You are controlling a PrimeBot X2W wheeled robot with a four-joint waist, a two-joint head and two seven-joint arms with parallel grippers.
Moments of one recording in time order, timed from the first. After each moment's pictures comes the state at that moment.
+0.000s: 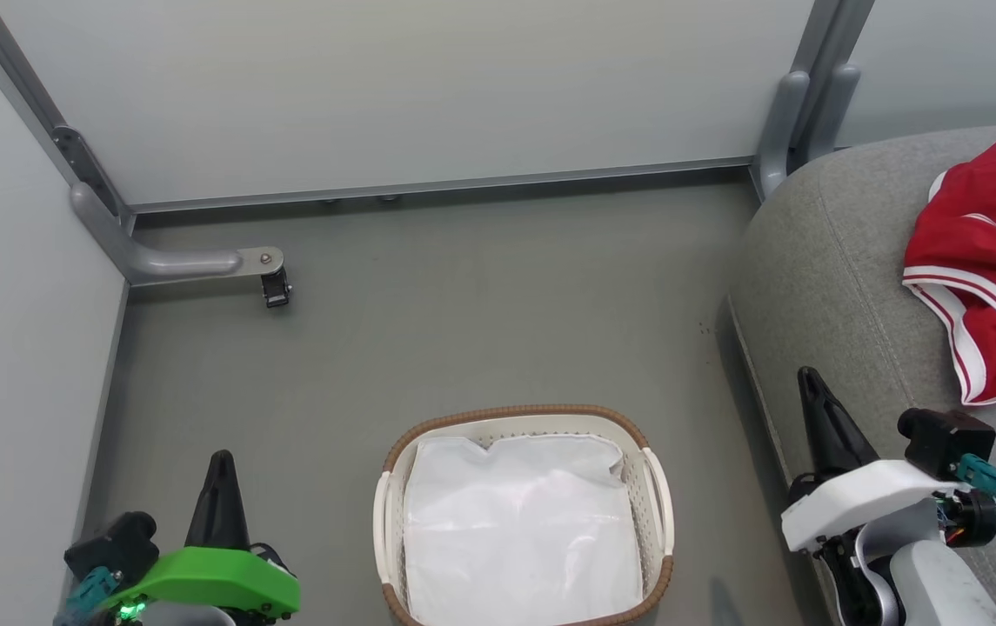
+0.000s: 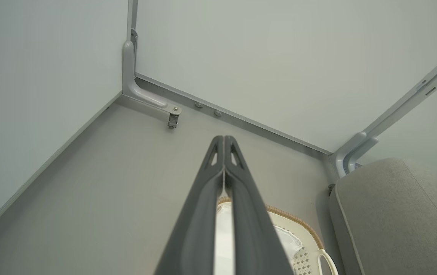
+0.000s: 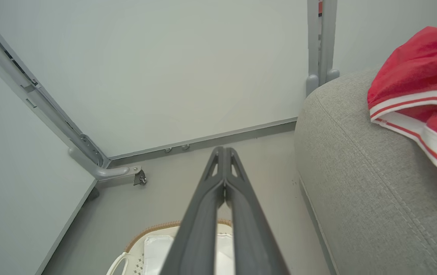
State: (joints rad) left arm -0.04 0.04 -0.05 0.32 -0.53 -0.04 -0.19; right arm -0.16 -0.08 0.06 0.30 0.41 0.13 -0.19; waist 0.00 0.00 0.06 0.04
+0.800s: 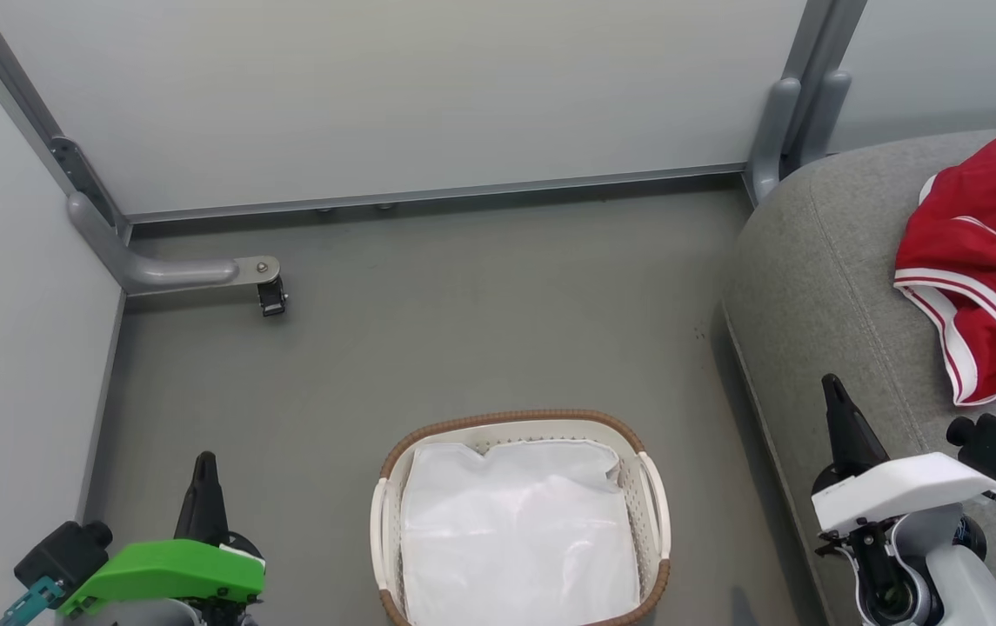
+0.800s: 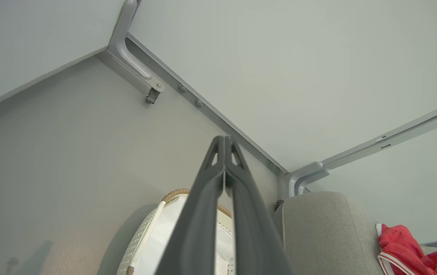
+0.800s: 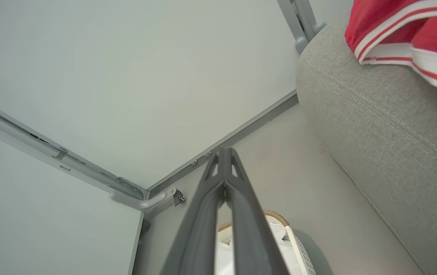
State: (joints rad) left arm -0.05 0.04 0.00 0.30 -0.87 -0.07 -0.10; right arm -0.15 -0.08 0.00 0.28 0.79 0.13 -0.10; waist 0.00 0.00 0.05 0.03
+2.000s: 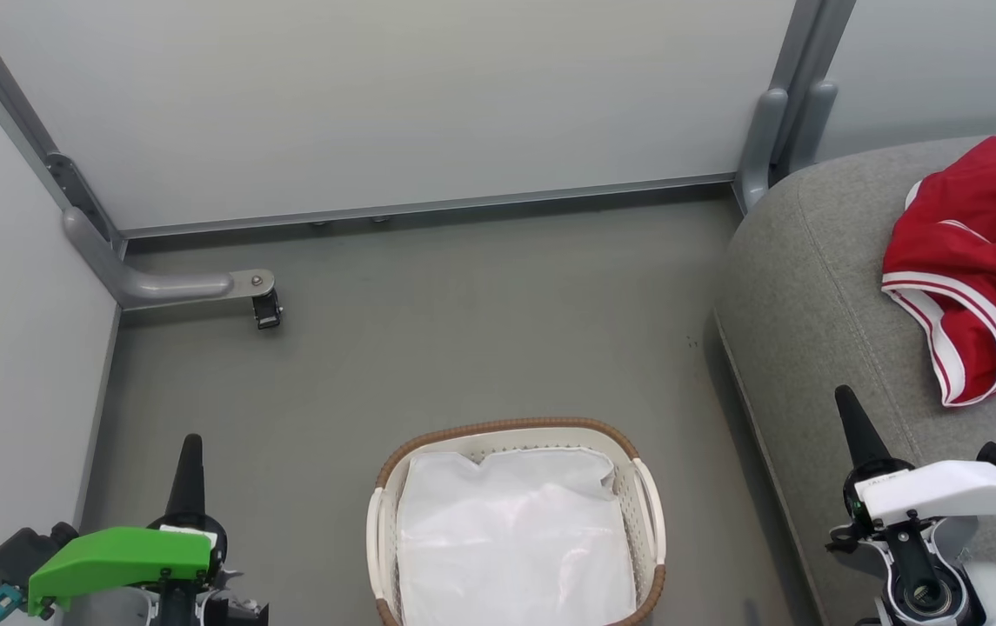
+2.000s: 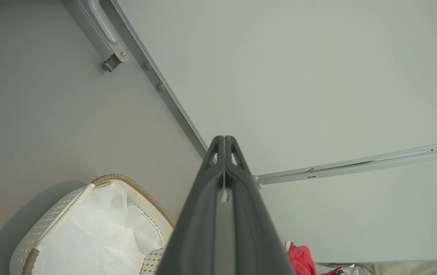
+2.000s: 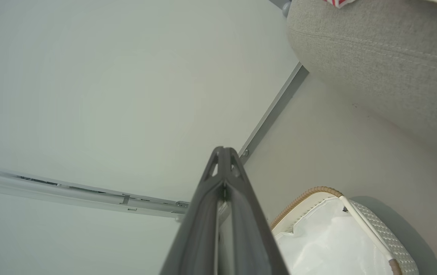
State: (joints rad) left arm -0.07 0.05 0.06 0.27 -1.24 -0.10 0.01; right arm -0.13 -0.06 -0.06 0.26 1.20 0.13 0.01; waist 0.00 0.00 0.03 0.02
